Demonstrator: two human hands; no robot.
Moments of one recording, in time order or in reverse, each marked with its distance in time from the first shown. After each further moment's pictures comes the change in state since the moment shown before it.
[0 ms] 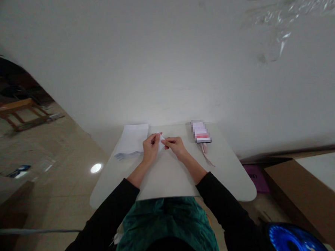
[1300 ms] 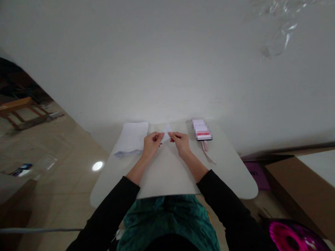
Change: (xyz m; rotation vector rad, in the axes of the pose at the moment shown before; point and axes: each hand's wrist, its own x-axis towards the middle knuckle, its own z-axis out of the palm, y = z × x) left_hand 0.007 -0.005 0.002 -0.040 -0.131 -0.149; right_hand 0.005 0.007 -0.008 0.018 0.334 -0.034
